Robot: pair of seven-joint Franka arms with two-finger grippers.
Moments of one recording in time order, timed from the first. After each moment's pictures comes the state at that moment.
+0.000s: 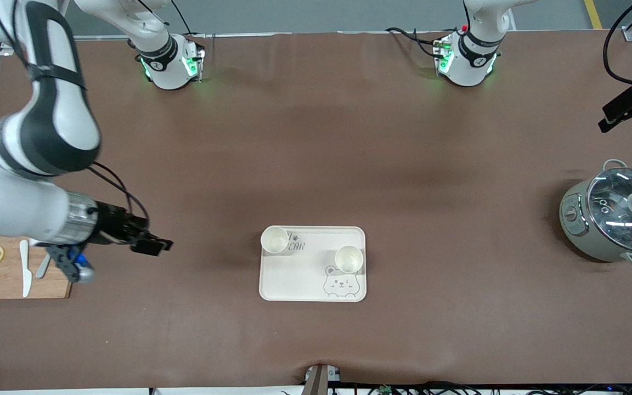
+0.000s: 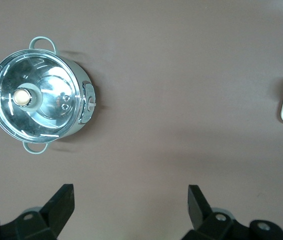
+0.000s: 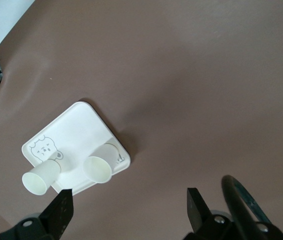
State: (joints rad) left arm 0.27 -0.12 -0.20 -1.64 -0.01 1.57 -0.05; right arm 0.10 0.46 -0.01 -1.28 0.37 1.68 0.63
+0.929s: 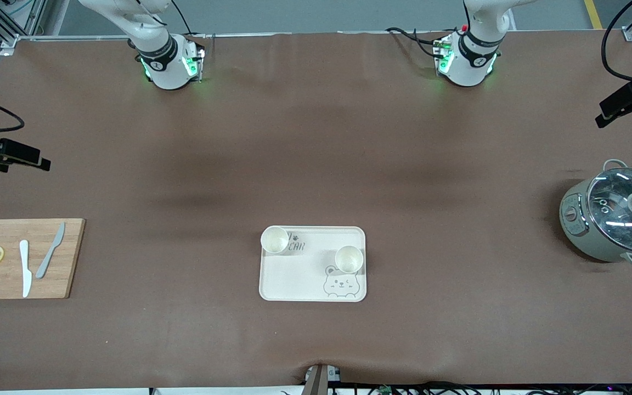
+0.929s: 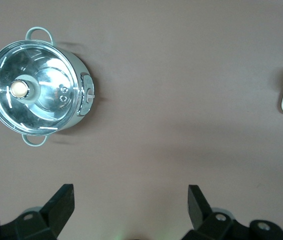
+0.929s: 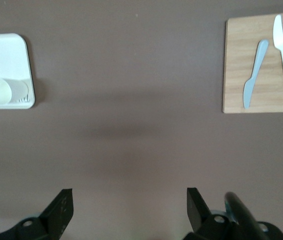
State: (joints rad) left arm 0.26 -0.12 -0.21 -1.63 -0.01 1.53 -0.05; right arm -0.10 0.16 -0.01 -1.40 0.13 1.42 -0.08
